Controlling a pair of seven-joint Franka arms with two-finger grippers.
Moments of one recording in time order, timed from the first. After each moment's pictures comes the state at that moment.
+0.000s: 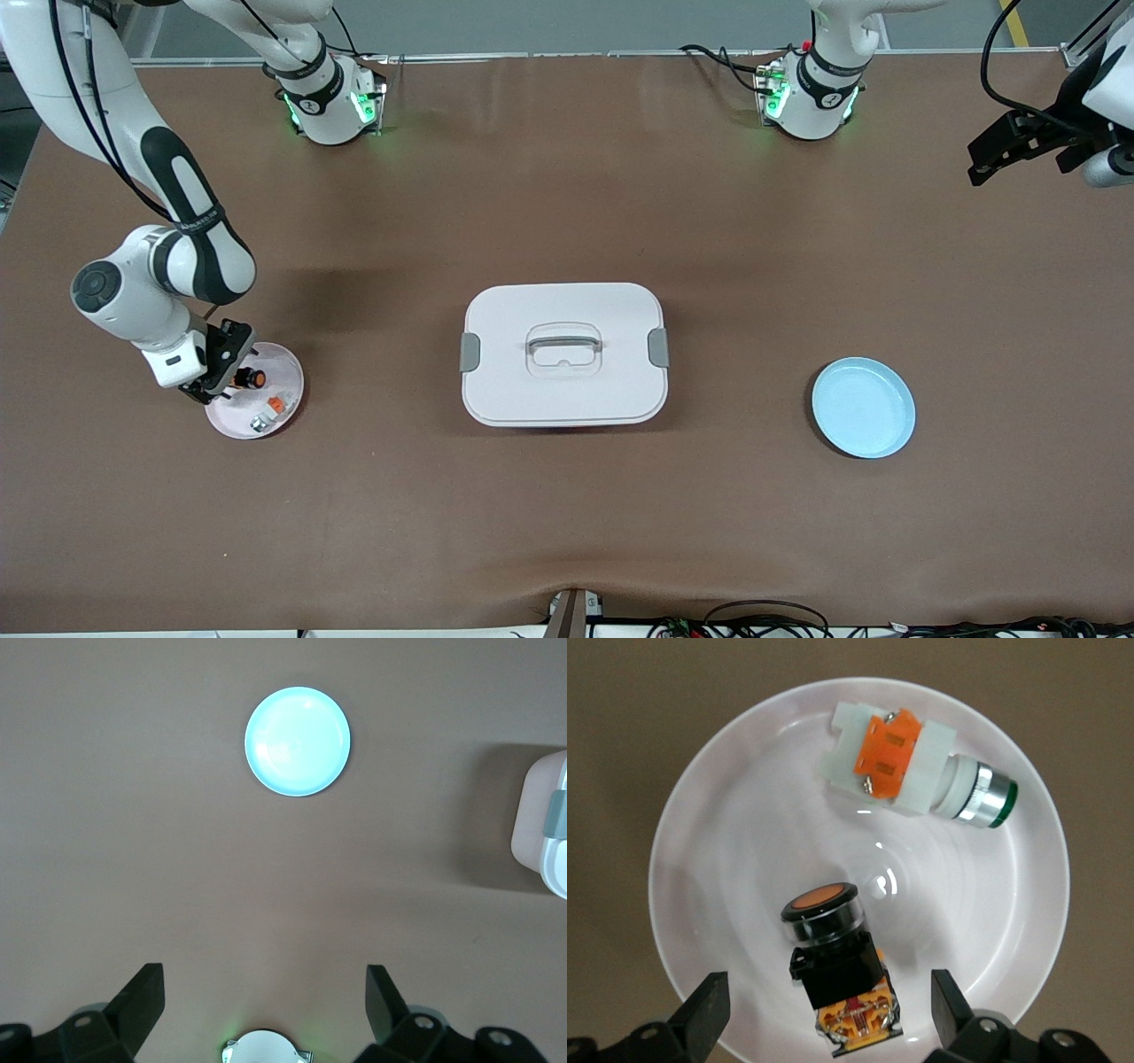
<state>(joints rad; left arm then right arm) 0.02 -0.09 -0.14 -1.52 0.06 1.39 -0.21 -0.11 0.47 -0.06 -2.08 0.10 2.61 -1.39</state>
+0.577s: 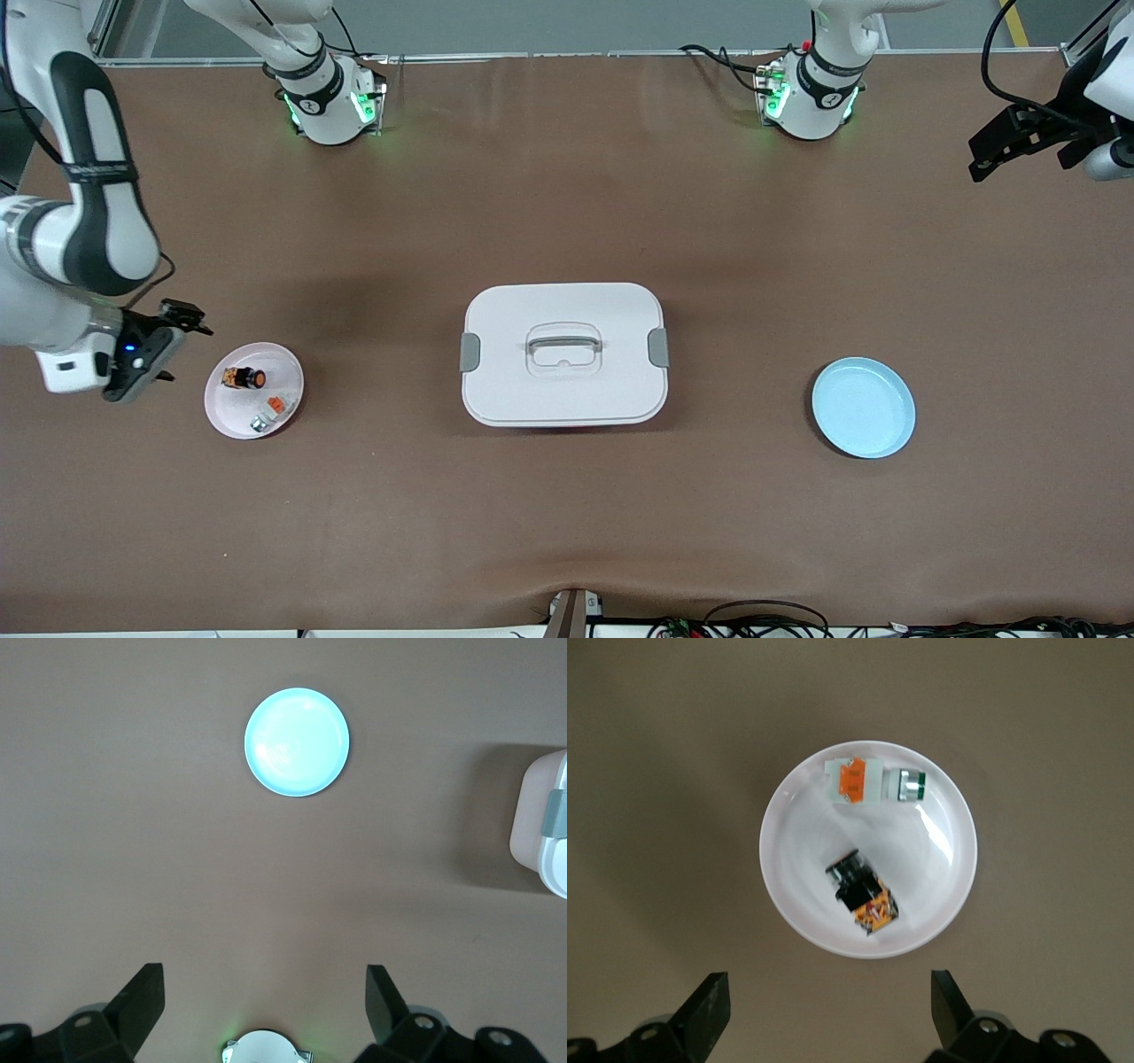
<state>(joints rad) 0.02 -0.09 -0.14 -1.52 0.06 1.39 -0.21 -0.12 0.34 -0.09 -1.80 0.10 2.02 -1.13</state>
